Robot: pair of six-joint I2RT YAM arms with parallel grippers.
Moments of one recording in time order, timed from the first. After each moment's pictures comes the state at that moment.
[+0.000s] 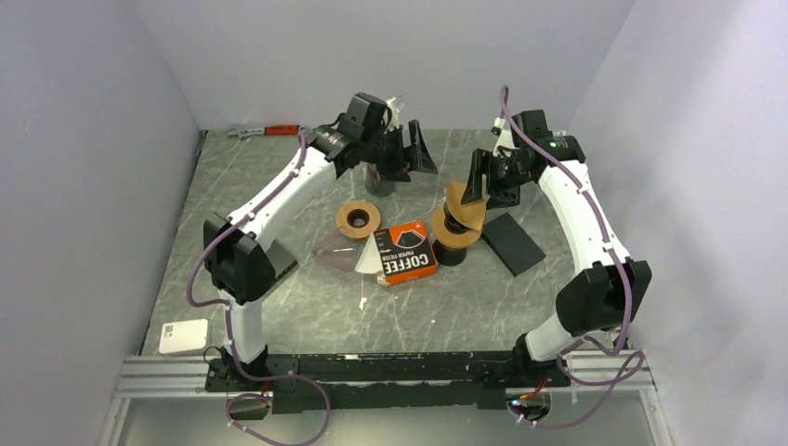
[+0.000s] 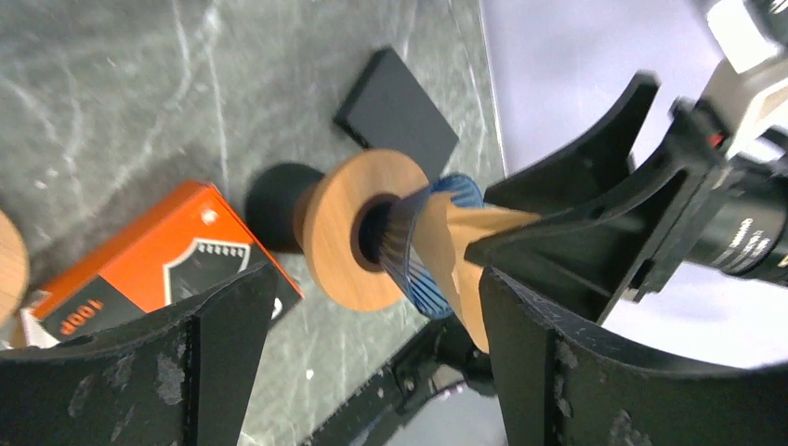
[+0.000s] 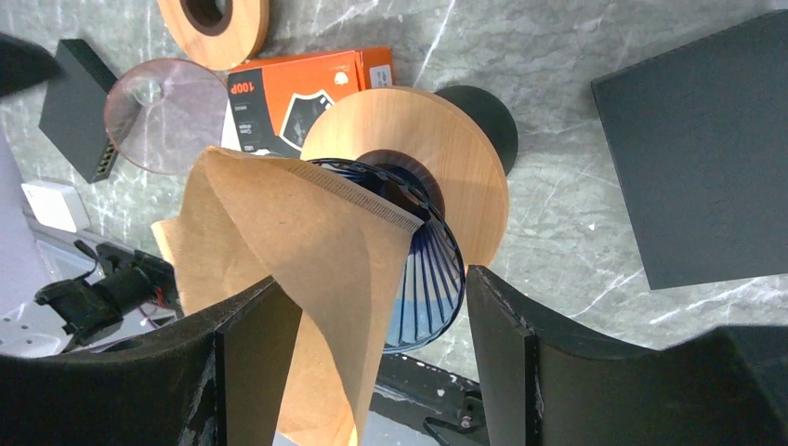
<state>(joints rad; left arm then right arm) -0.62 1.90 1.96 -0.66 0.38 -0.71 0.15 1.55 1.59 -1.13 -0.34 0.24</state>
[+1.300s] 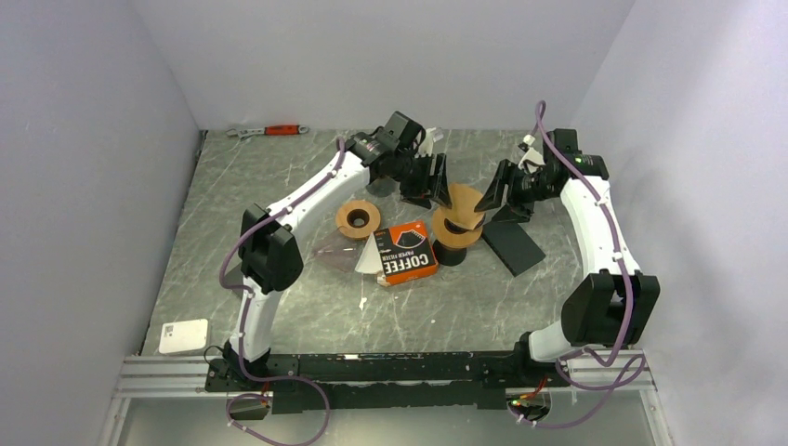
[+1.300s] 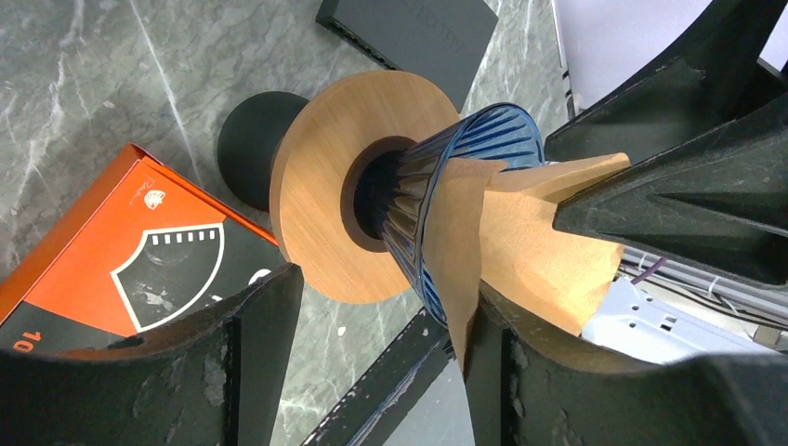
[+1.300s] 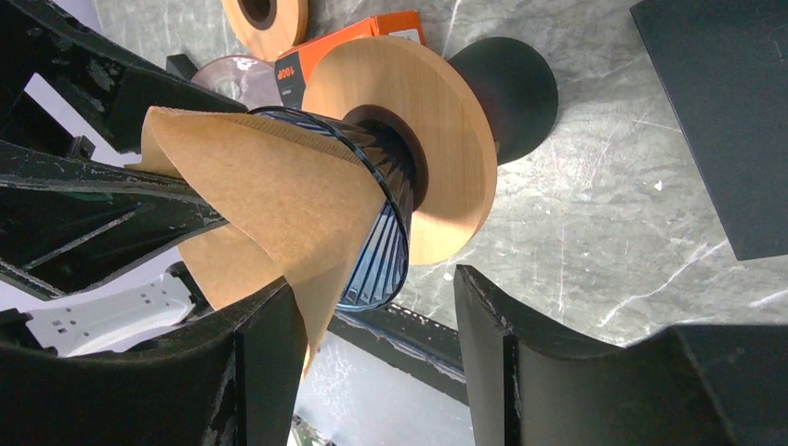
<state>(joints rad) -0.72 2.11 2.10 -0.82 0.49 -0.55 -0.05 1.47 1.42 -1.09 -0.59 0.30</state>
